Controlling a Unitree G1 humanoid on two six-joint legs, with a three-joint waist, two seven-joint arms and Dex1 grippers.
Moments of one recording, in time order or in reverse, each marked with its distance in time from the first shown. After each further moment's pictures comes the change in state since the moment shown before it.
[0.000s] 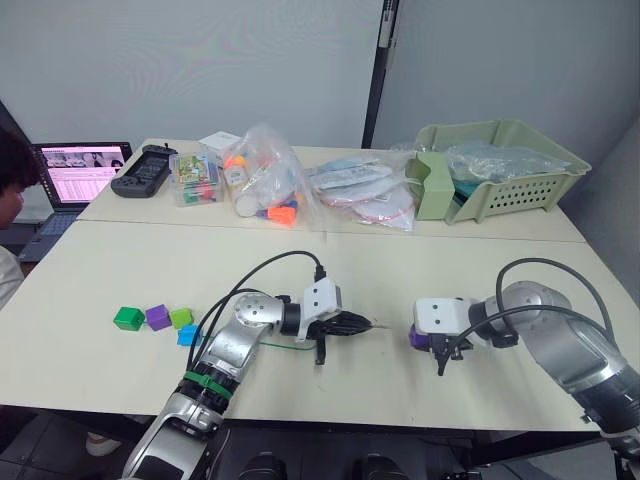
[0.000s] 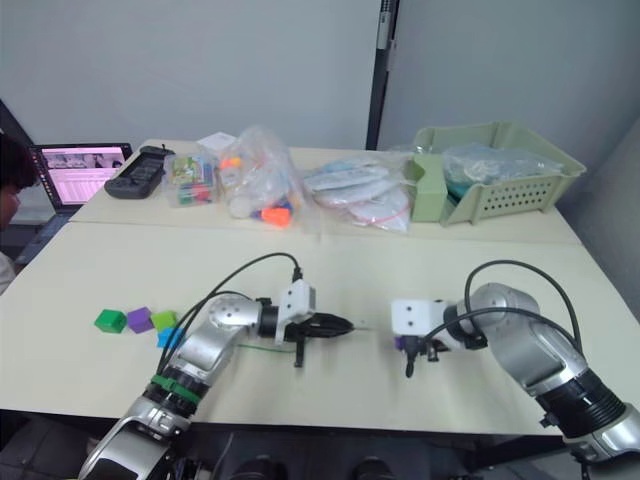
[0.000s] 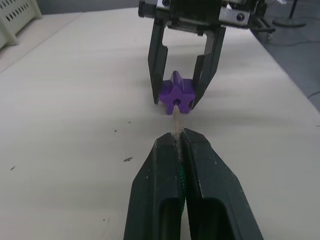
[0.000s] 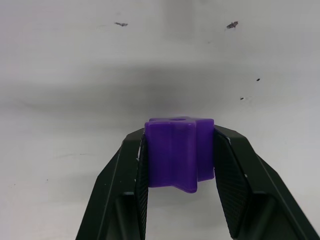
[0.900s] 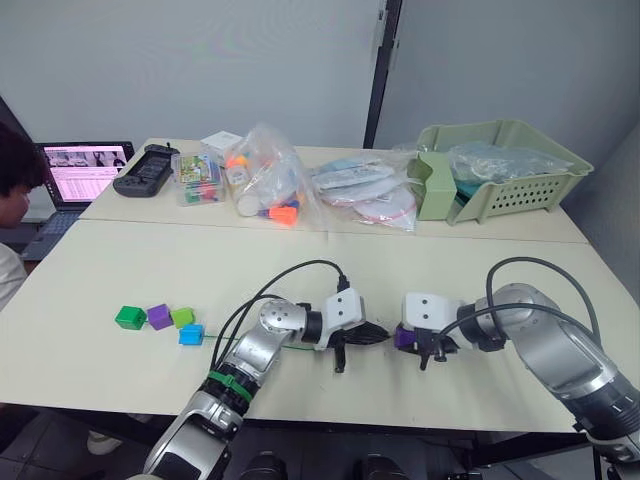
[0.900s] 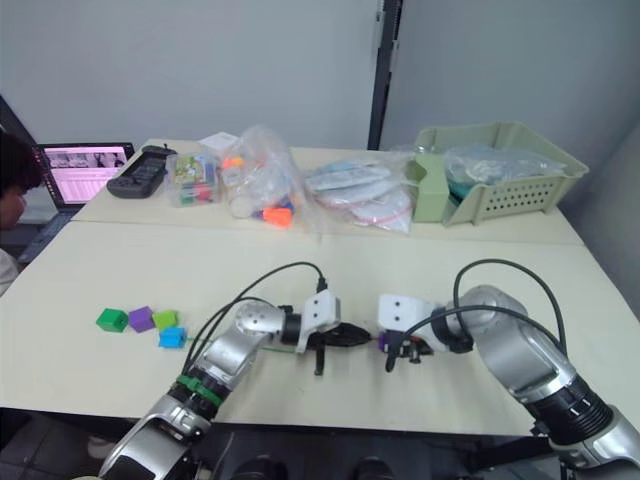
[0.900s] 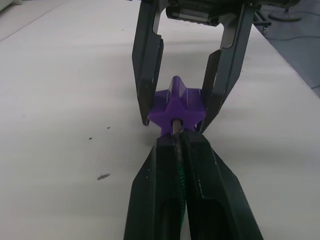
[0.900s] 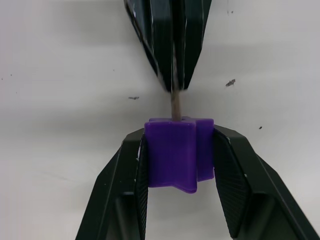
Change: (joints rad) left arm -0.025 -0.131 -0.045 0.094 0.053 -0.006 0.057; right arm 0.008 0.050 -0.018 -0.135 0.085 0.202 -0.026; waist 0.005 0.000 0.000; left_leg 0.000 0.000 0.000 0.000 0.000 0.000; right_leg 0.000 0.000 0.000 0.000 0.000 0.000
